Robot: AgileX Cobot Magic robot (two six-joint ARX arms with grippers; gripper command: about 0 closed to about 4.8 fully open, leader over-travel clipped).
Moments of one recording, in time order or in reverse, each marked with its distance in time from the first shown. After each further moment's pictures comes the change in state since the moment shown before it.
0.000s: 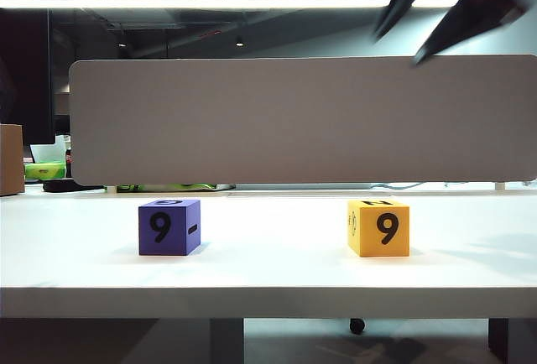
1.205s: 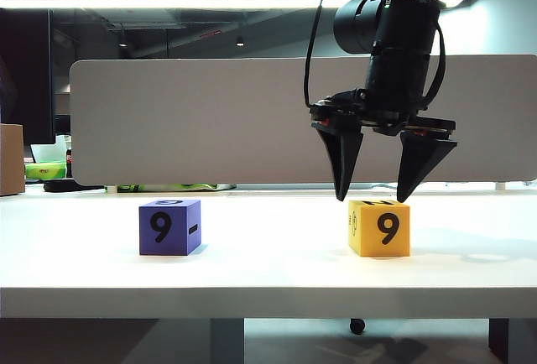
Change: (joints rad) left arm -0.002 -0.026 0.007 -0.134 0.166 -0.014; right arm 0.125 0.560 0.317 -0.263 0.291 0.007
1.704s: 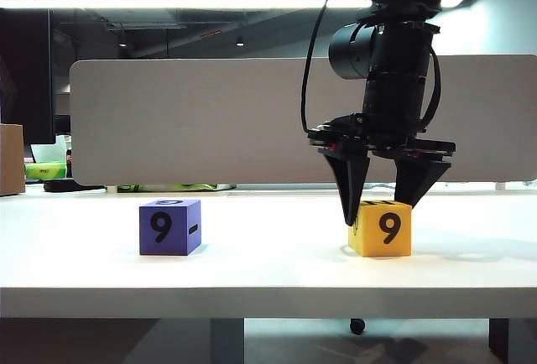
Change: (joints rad) left arm 0.000 0.000 0.000 -0.021 0.026 0.000; right arm 0.002 0.058 0.000 -0.009 -0.005 0.020
